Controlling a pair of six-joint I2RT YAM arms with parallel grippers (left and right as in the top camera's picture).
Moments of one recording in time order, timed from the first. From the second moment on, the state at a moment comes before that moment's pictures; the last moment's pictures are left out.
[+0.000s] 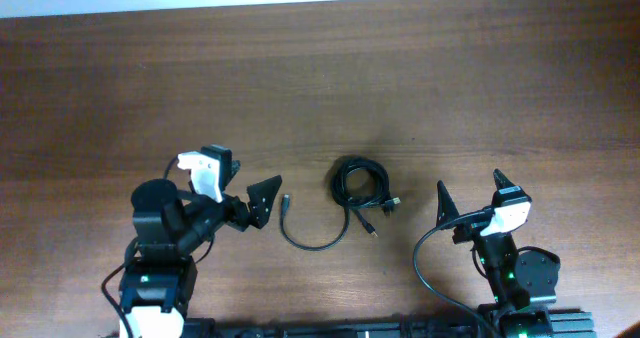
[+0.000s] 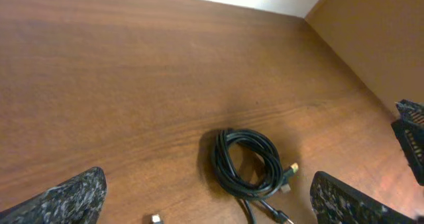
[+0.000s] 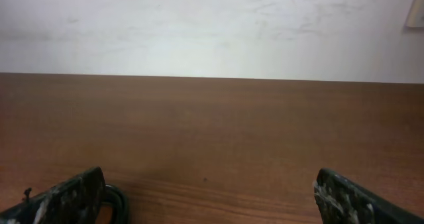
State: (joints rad) left arm -0.03 0.80 0.47 -0.15 0.64 -0.16; right arm 0.02 0.01 0.01 -0.06 -0.15 0.05
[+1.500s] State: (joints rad) left arm -0.58 1.55 0.48 0.35 0.29 -1.07; right arm 0.02 0.01 0.01 -0.06 -0.15 0.05
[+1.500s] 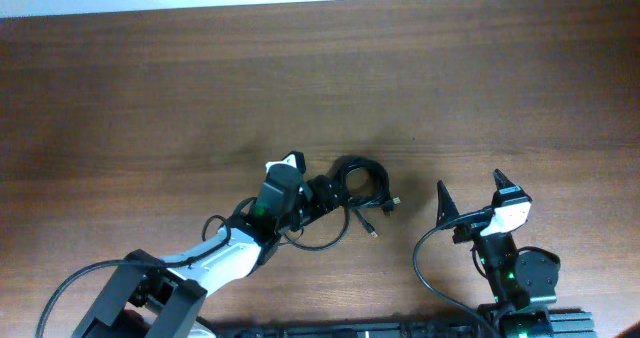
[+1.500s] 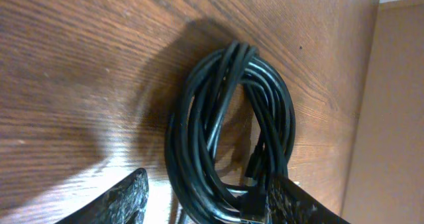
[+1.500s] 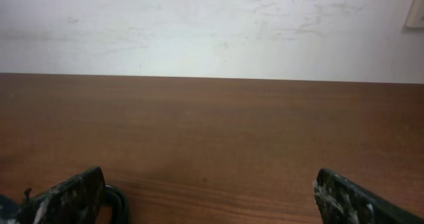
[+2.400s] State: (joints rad) left arm -0.69 1.64 0.48 0.46 0.09 -1.11; right arm 0.02 0.01 0.01 -0.06 -0.15 0.05
